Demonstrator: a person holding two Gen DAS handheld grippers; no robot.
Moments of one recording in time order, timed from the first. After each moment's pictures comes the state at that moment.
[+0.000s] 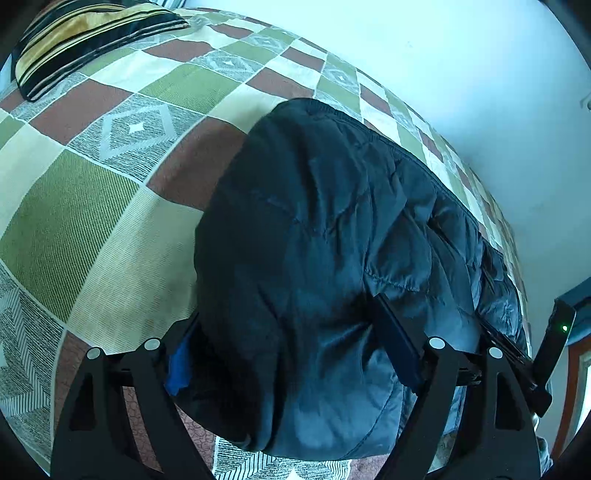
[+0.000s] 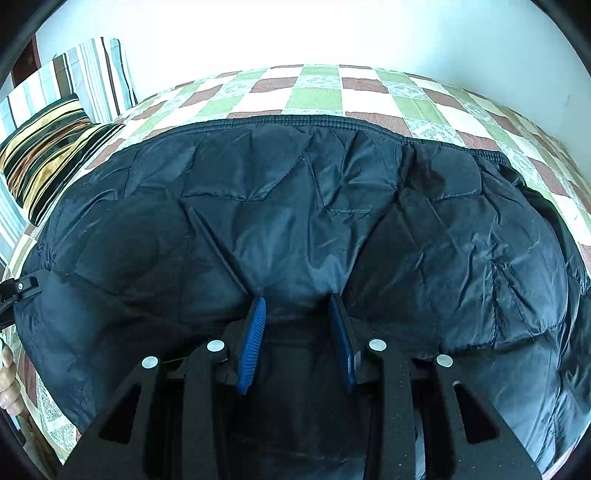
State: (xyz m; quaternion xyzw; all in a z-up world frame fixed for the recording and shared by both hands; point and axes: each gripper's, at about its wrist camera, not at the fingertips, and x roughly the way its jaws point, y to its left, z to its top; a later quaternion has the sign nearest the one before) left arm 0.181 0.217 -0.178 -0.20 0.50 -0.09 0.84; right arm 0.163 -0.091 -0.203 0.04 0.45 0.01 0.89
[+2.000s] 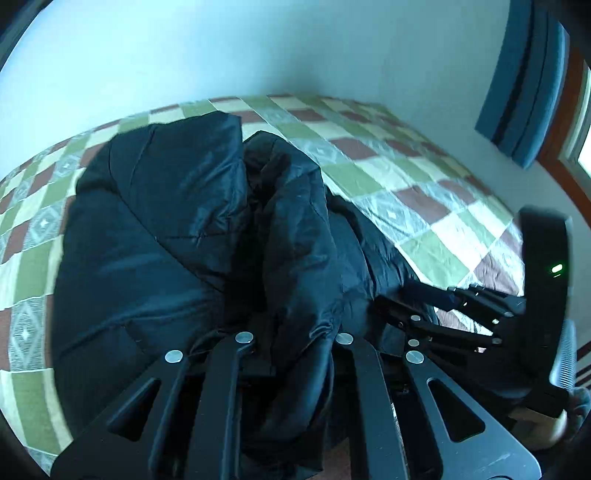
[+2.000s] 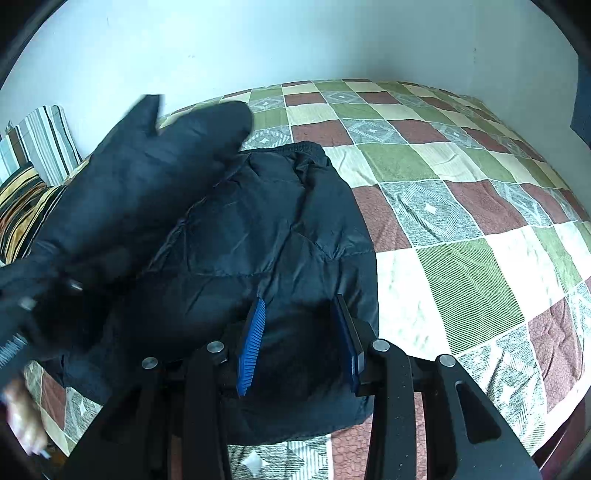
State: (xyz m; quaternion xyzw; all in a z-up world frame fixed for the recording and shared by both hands) left arm 0.124 -0.157 -0.122 0.08 0.41 -0.32 0.85; right arm 0.072 -0.279 -0.181 0.11 0.42 -0.09 0.90
